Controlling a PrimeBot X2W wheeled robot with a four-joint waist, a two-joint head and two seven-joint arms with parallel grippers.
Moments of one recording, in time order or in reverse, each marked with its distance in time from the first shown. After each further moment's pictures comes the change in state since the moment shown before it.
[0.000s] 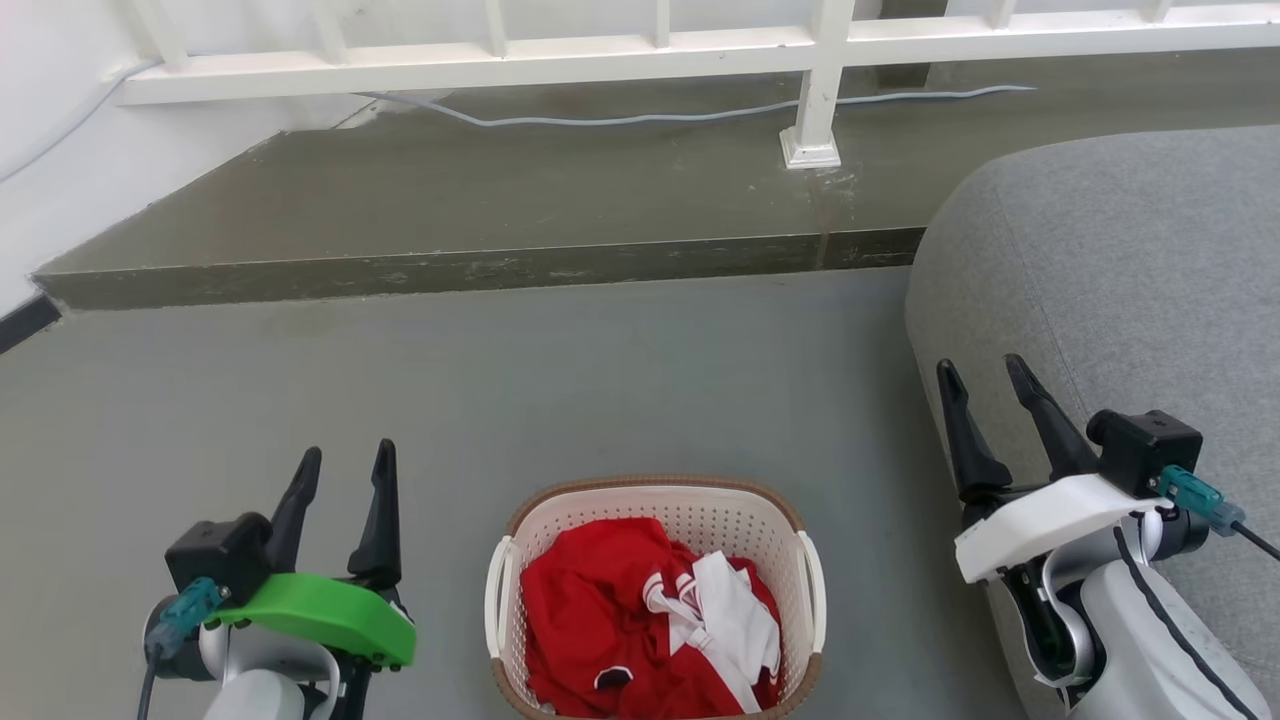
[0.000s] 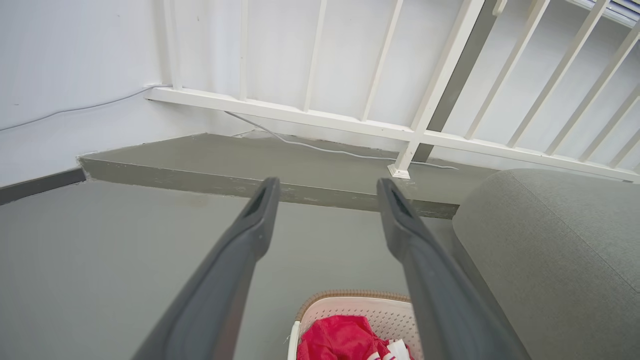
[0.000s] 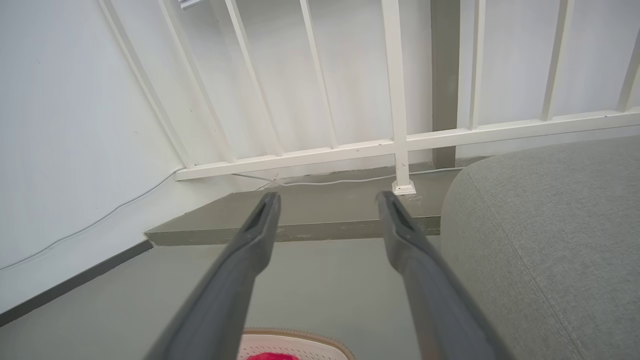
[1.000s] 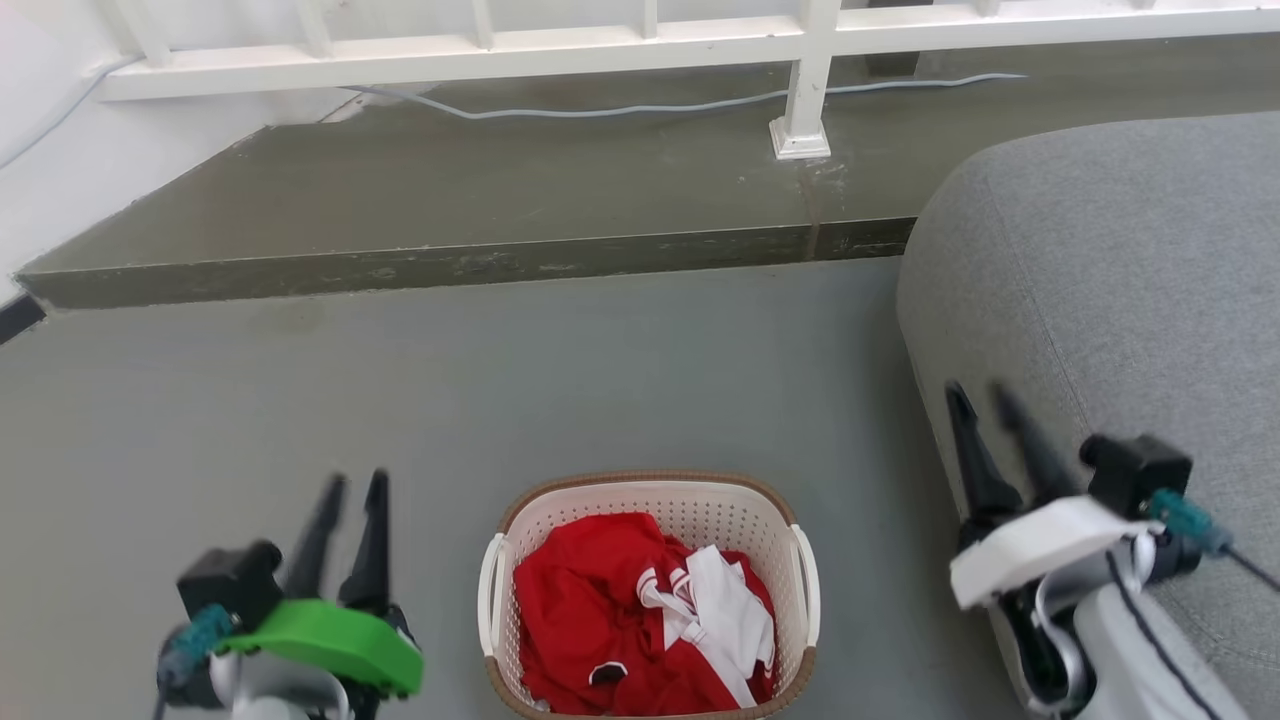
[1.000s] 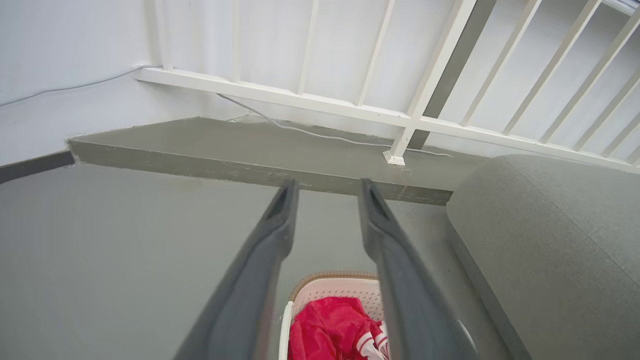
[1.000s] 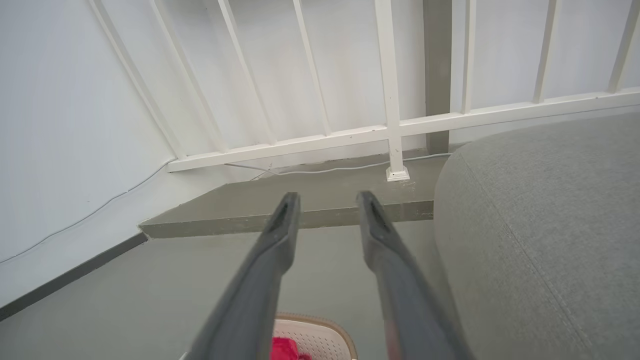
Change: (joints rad) left arm 0.042 -0.043 0.051 0.010 0.046 -0.046 0.002; right arm 0.031 0.043 -0.049 0.017 -0.052 0.035 0.000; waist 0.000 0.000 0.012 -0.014
